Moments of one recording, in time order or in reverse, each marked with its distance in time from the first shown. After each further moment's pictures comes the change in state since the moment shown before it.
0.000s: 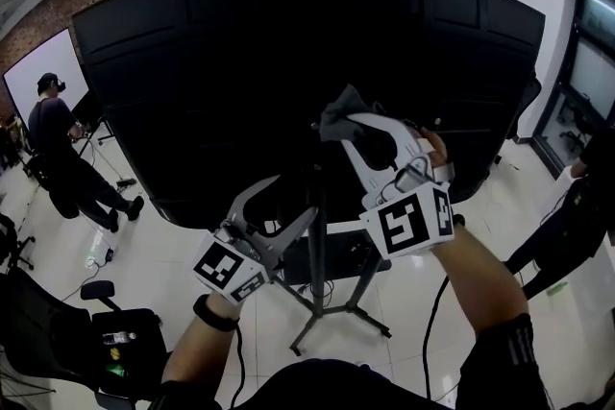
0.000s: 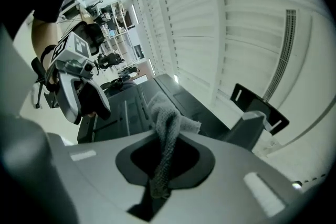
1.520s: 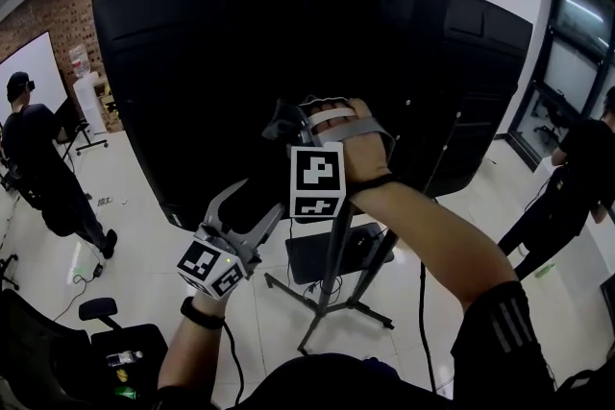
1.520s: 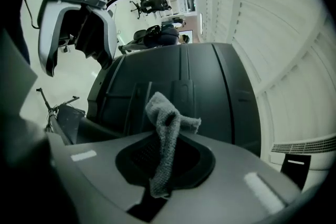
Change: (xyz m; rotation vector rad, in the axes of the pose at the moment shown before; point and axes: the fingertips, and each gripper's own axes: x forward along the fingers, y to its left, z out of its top) left arm -0.121 0.100 -0.007 -0.067 -0.003 0.044; right arm 0.162 0.122 0.025 -0.567 0.496 0.250
